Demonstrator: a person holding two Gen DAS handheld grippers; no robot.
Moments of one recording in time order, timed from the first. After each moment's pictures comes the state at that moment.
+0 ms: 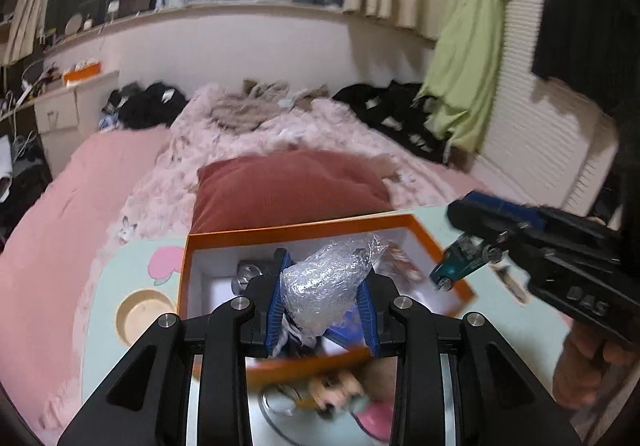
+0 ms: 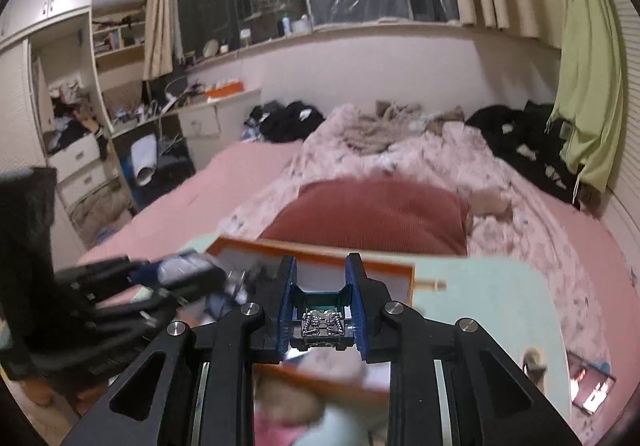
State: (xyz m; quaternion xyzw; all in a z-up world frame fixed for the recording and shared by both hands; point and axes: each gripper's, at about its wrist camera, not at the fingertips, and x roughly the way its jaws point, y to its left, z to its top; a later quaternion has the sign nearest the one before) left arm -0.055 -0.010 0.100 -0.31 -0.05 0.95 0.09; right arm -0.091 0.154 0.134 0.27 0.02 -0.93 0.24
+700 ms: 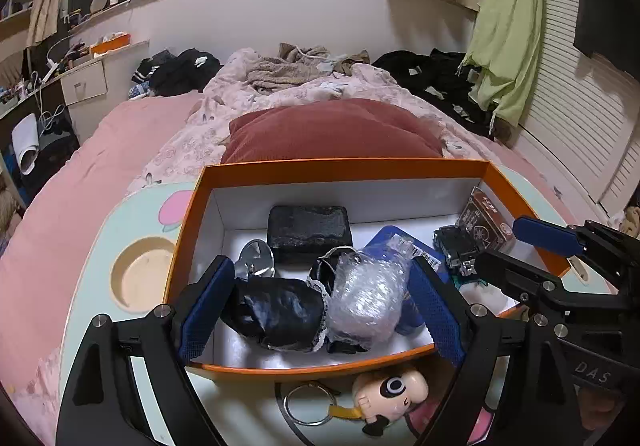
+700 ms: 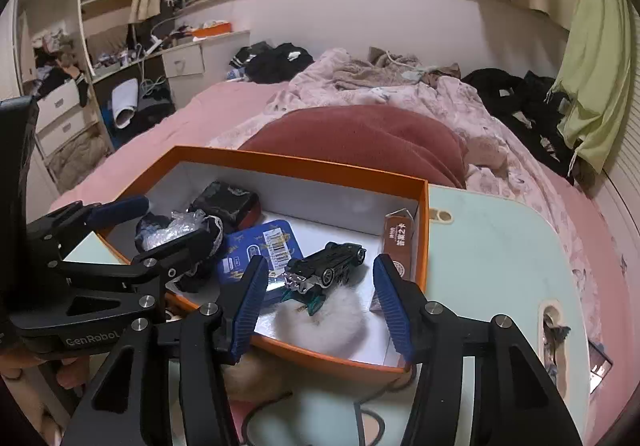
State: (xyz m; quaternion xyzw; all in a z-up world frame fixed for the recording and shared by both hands) left arm -0.055 -0.011 0.042 -0.34 -0.03 0.94 0.02; right arm -0.079 0.159 0.068 0.34 0.08 -0.91 0.22
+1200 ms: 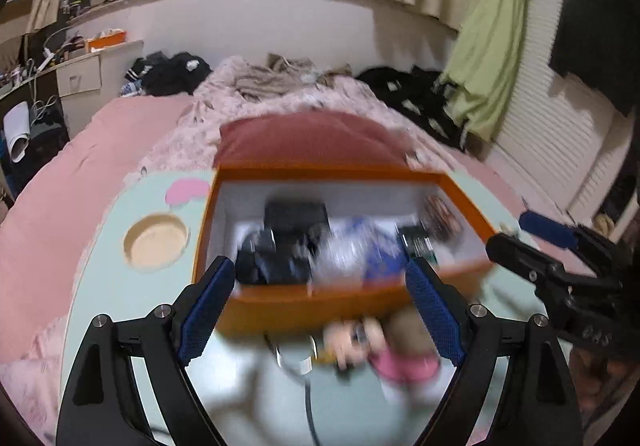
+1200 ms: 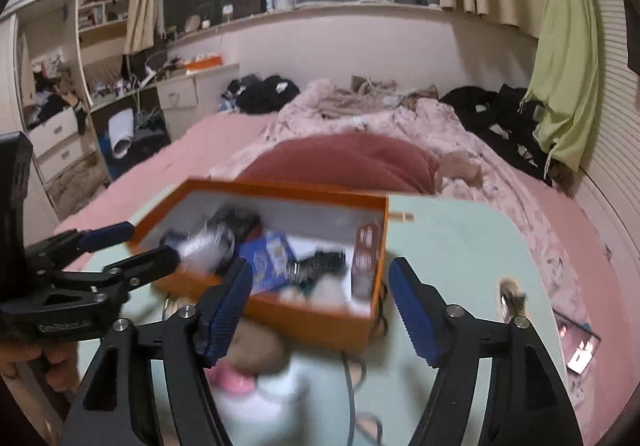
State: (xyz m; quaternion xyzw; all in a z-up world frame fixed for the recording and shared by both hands) left arm 0.013 -0.017 0.063 -0.33 -0.06 0.94 0.06; right arm -0.018 0.187 0.089 0.31 0.06 -0.93 0.20
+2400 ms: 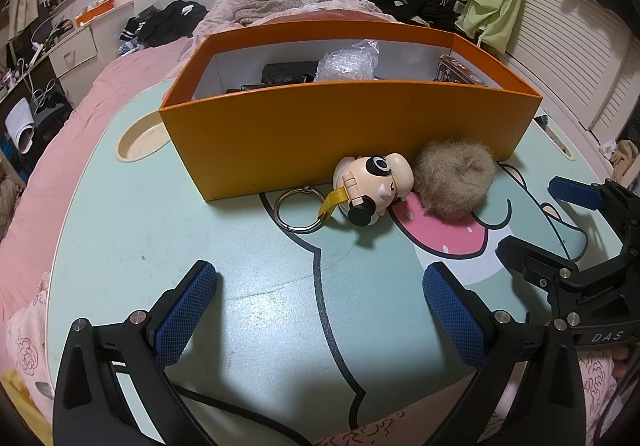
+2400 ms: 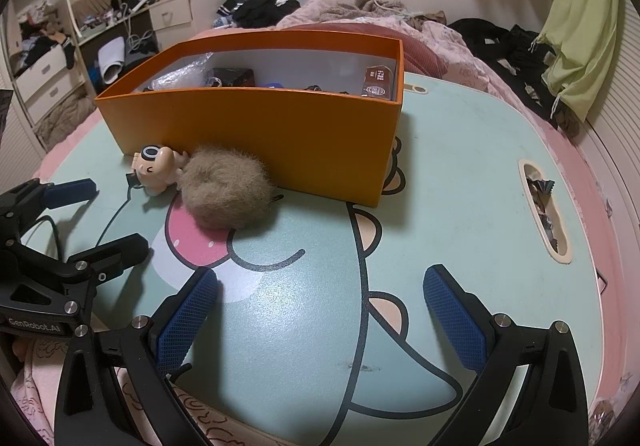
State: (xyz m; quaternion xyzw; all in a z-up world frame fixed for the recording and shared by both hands) left arm 0.026 0.002 -0.003 -0.45 0.00 0.89 0.04; right arm -0.013 0.191 0.015 0.42 0.10 -0.88 0.19
